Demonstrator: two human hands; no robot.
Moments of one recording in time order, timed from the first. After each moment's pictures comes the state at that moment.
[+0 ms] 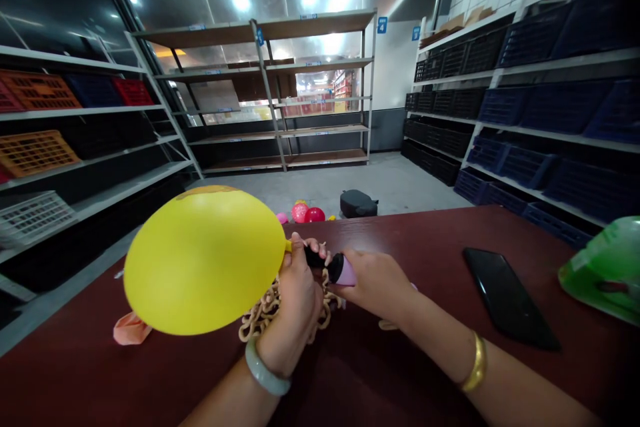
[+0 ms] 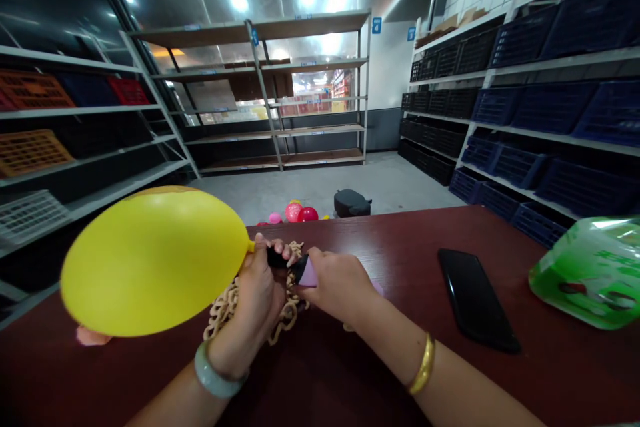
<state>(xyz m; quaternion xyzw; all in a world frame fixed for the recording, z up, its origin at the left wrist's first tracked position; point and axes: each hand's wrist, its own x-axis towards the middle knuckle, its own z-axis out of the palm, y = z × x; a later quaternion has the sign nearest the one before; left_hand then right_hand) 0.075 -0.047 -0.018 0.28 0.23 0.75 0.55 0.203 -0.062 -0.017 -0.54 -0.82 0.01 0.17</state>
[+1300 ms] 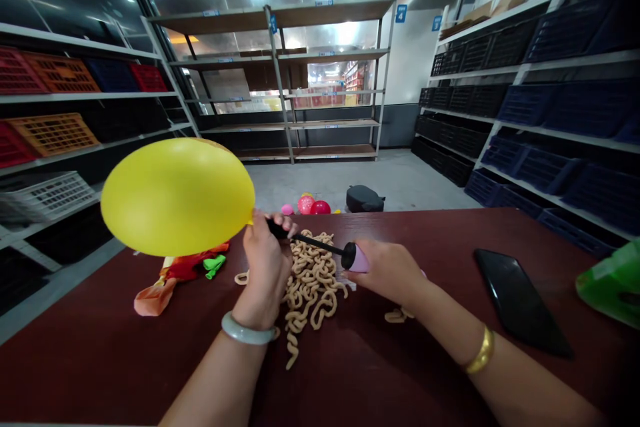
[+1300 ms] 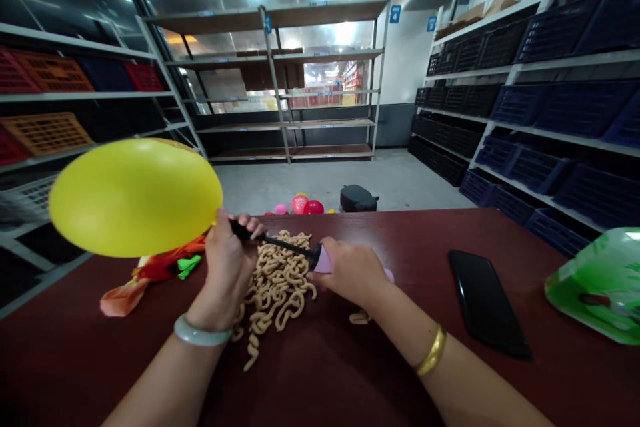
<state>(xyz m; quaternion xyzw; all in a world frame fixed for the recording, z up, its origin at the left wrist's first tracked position) 0.006 -0.021 0.006 0.28 0.21 0.81 0.47 0.217 -0.048 -0.027 -0.53 -0.83 -0.03 0.16</state>
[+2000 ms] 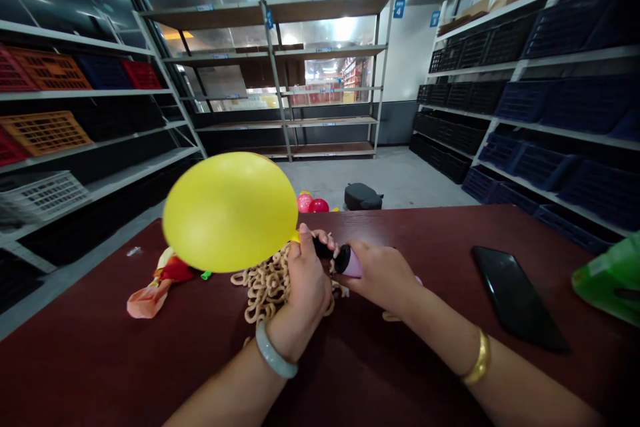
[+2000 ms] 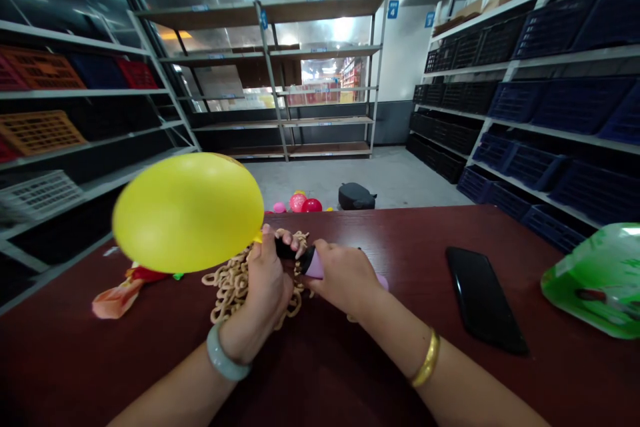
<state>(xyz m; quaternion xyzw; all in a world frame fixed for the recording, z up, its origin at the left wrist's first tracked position) 0.081 -0.050 -0.024 0.29 0.24 0.77 0.52 0.204 -0.061 -0.026 -0.53 -0.83 -0.03 0.17</state>
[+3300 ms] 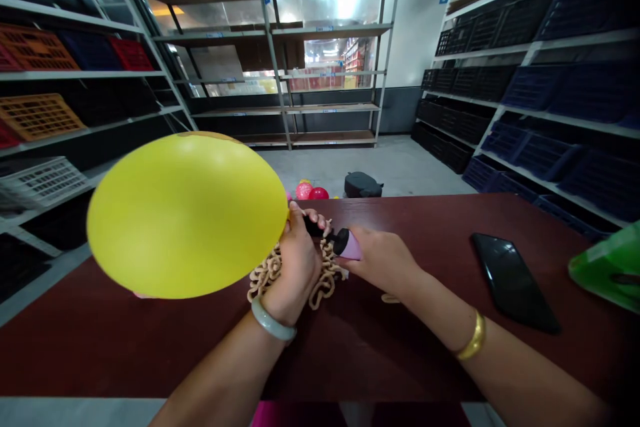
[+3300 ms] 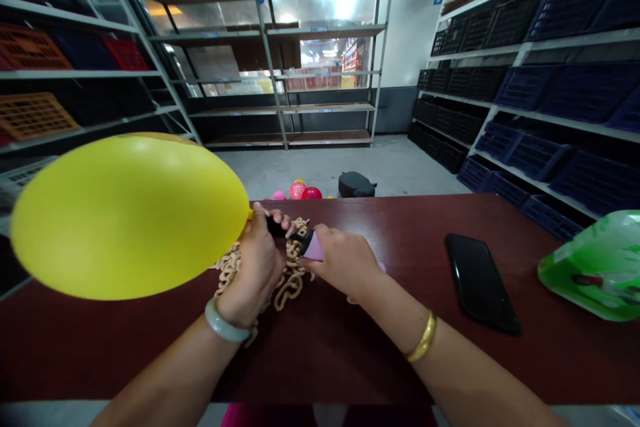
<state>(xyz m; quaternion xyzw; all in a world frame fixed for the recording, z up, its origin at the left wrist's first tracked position) 0.062 -0.035 -0.016 0.28 0.22 0.77 0.52 0.207 -0.059 -0.025 -0.54 -0.83 -0.03 0.15</state>
